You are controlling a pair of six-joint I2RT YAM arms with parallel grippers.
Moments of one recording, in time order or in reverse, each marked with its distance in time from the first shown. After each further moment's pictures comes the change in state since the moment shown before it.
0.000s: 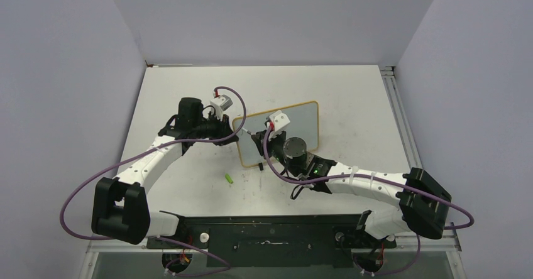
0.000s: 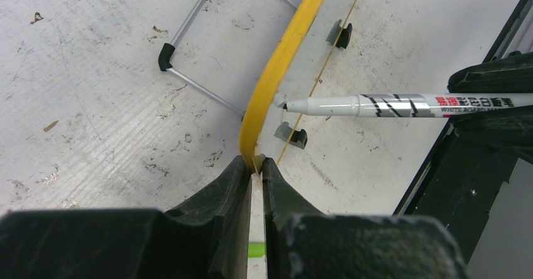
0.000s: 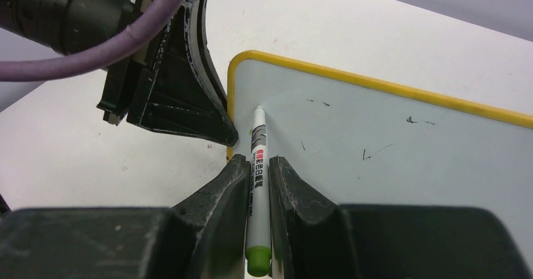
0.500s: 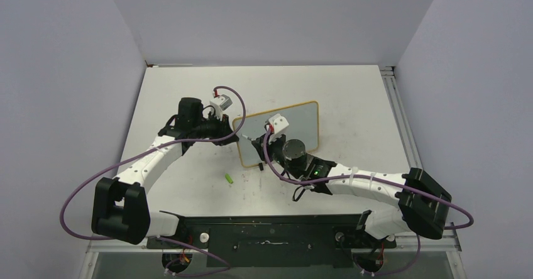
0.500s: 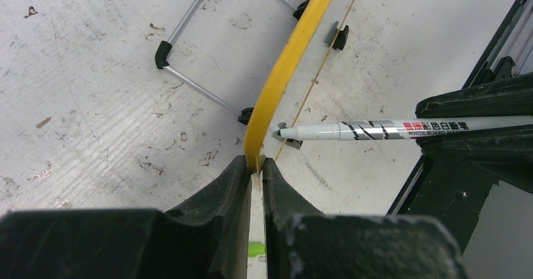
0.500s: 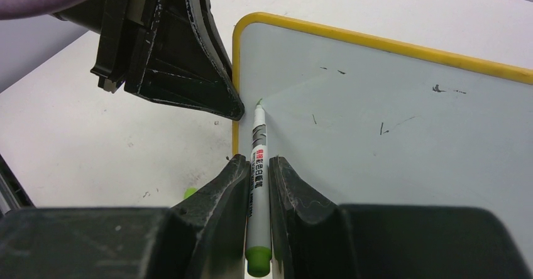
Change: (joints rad) left arm 0.001 0.000 0.000 0.000 0.002 -0.026; right arm -0.002 -0.002 -0.021 -0.032 -0.039 0.036
